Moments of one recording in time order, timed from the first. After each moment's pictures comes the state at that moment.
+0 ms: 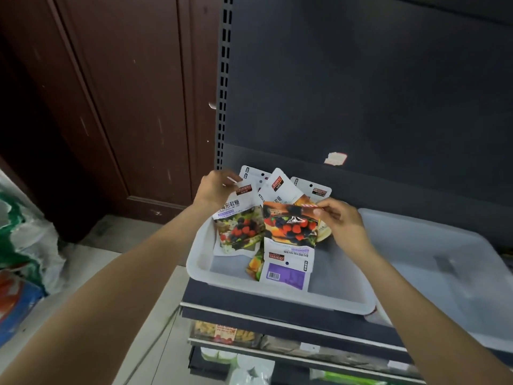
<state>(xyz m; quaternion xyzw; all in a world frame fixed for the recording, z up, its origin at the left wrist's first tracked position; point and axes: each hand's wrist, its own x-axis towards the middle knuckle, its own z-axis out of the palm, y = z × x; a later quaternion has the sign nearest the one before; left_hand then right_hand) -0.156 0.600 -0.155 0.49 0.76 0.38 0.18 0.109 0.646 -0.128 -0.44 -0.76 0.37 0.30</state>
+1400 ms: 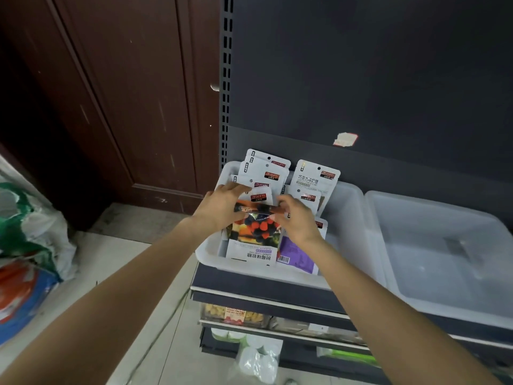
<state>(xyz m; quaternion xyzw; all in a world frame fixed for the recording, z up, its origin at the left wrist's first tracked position) -0.141 0.556 -0.177 0.64 0.74 0.14 0.14 0.038 0.622 -0.185 -0.48 -0.82 0.28 0.15</state>
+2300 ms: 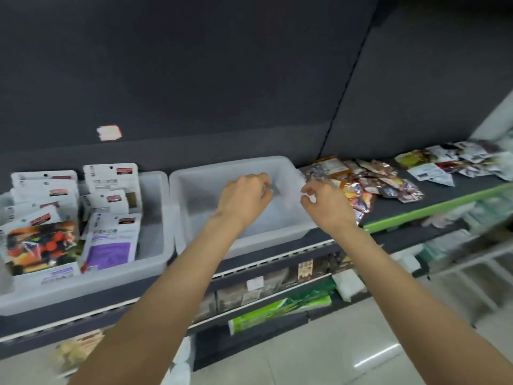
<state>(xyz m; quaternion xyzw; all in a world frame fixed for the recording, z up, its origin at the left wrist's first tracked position) 0.323 0.622 -0.093 0.76 0.60 0.21 0.12 0.503 0.618 -0.102 -0.68 -0.71 0.06 0.20</state>
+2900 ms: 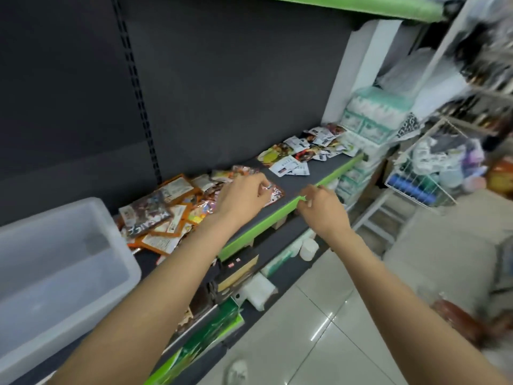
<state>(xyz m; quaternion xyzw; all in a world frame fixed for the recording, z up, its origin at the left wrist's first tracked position) 0.707 0.708 -0.087 0.86 0.42 0.22 0.19 0.868 0.629 -0.099 -0.82 -0.53 0.03 0.20</state>
